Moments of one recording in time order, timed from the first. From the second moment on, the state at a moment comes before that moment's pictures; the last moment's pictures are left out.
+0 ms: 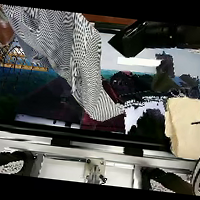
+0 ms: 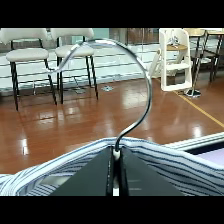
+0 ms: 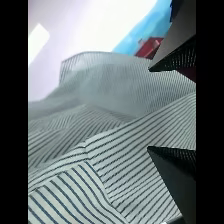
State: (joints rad) left arm -0.20 -1.32 2.01 1.28 -0.62 -1.33; right arm 0.34 -1.36 1.99 2.19 -1.31 -2.05
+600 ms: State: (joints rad) left arm -0.20 -1.32 2.01 1.28 -0.66 -1.33; right arm 0.32 -1.42 1.99 2.41 -1.31 -2.26
